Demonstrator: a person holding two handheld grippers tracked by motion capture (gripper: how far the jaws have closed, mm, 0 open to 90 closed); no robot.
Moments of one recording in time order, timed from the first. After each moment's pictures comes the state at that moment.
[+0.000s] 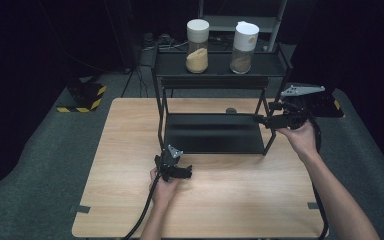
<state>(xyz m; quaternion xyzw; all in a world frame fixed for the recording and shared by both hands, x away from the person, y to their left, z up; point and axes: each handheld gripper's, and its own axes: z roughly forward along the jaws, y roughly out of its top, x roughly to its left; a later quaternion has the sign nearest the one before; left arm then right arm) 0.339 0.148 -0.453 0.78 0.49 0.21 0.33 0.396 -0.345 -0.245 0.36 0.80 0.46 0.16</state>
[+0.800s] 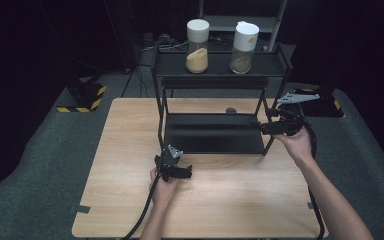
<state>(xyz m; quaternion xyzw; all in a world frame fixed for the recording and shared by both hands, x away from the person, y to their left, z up) 0.339 0.148 -0.453 0.78 0.49 0.21 0.33 0.395 -0.344 -0.267 0.36 0.80 0.46 0.15</state>
